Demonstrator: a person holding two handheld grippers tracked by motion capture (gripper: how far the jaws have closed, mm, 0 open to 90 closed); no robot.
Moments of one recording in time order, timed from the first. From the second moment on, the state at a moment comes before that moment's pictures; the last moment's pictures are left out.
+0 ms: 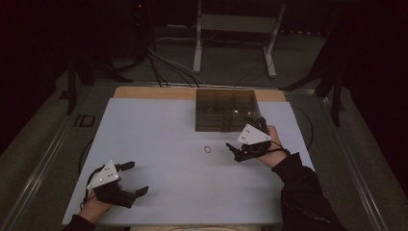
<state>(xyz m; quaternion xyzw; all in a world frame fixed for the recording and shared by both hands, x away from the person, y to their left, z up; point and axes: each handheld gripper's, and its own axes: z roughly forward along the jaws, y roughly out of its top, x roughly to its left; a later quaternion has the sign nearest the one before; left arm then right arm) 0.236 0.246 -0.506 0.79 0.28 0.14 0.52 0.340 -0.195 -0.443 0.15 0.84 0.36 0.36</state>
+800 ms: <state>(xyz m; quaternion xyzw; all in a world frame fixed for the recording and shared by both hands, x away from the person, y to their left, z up) 0.235 0.247 -0.506 0.79 0.28 0.13 0.52 0.348 -0.157 -0.465 0.08 0.87 0.21 0.44</state>
